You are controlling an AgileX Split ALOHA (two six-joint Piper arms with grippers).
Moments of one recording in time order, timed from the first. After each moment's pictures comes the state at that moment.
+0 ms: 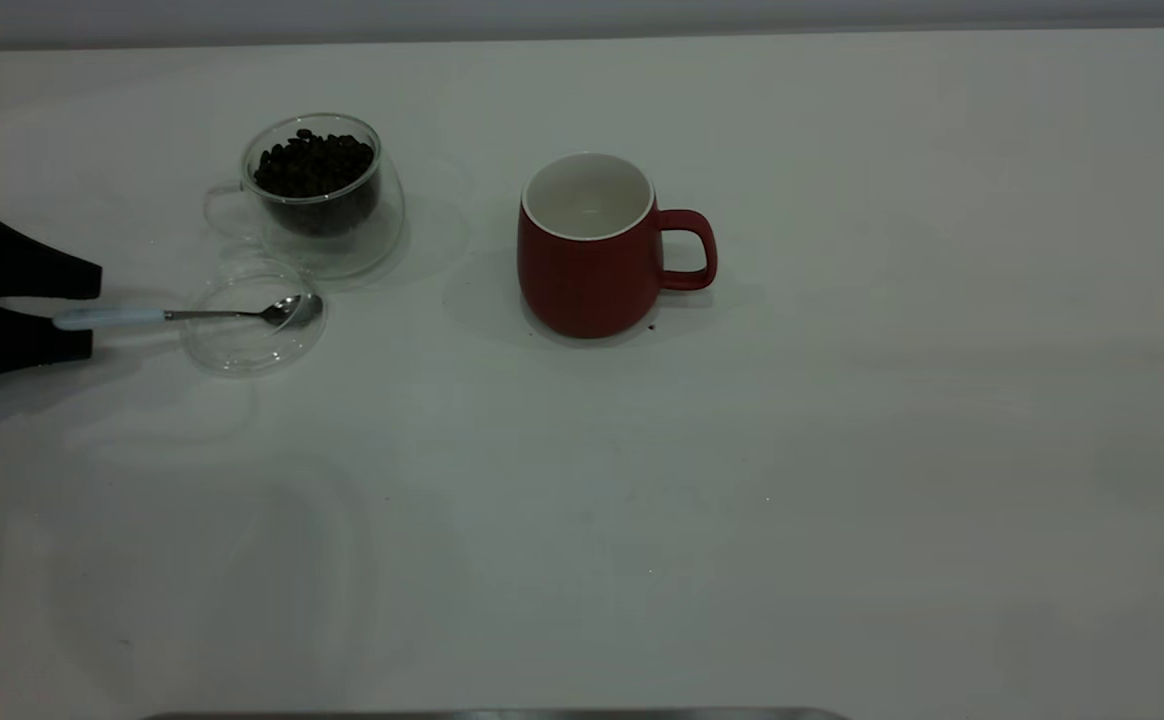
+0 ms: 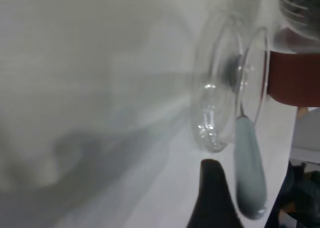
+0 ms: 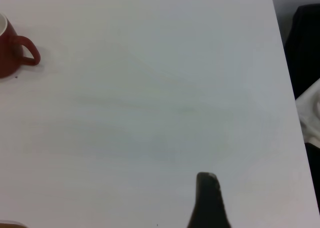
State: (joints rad) left arm 0.53 2.58 -1.27 -1.21 1.04 1.29; right arm -0.04 -0.02 -0.48 0.04 1.13 -0.13
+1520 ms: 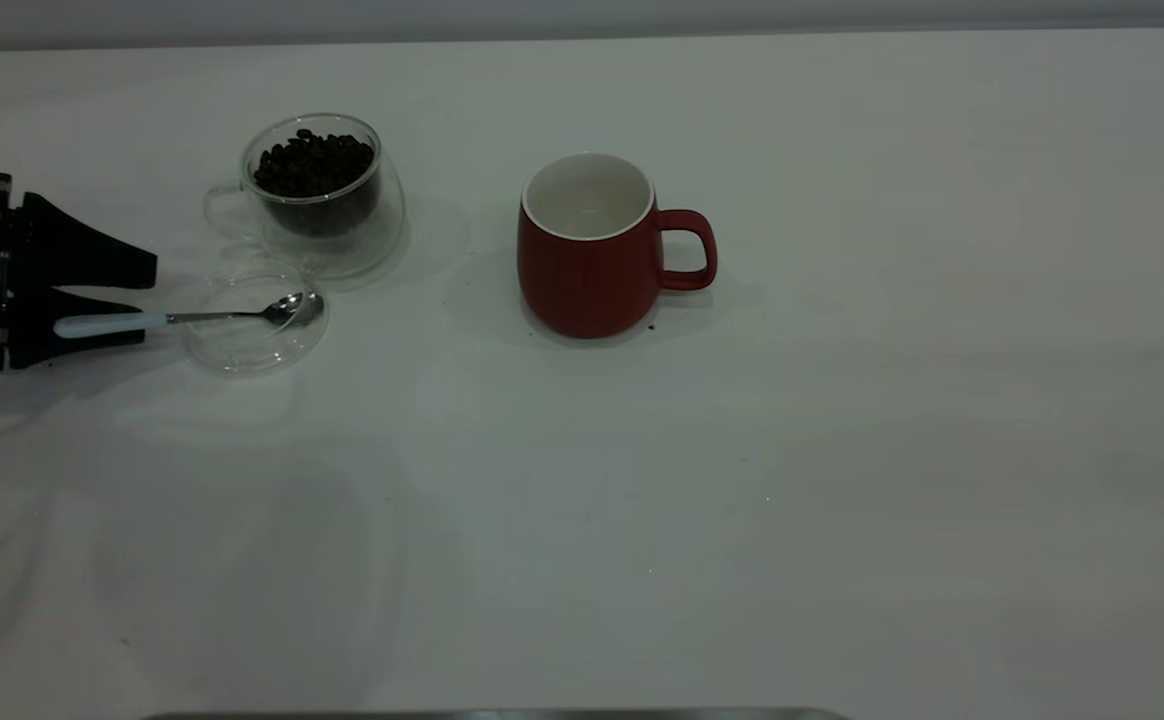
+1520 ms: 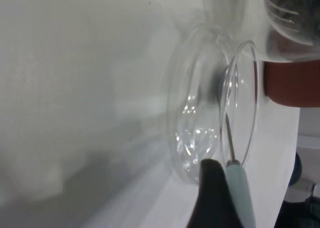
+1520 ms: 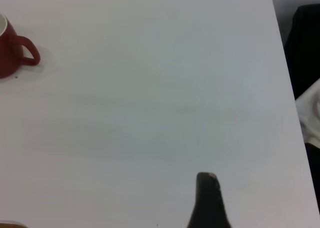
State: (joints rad) left arm 0.45 2.59 -1.29 -1.26 1.03 1.33; right arm -0.04 -0.02 -0.48 0.04 1.13 -0.13
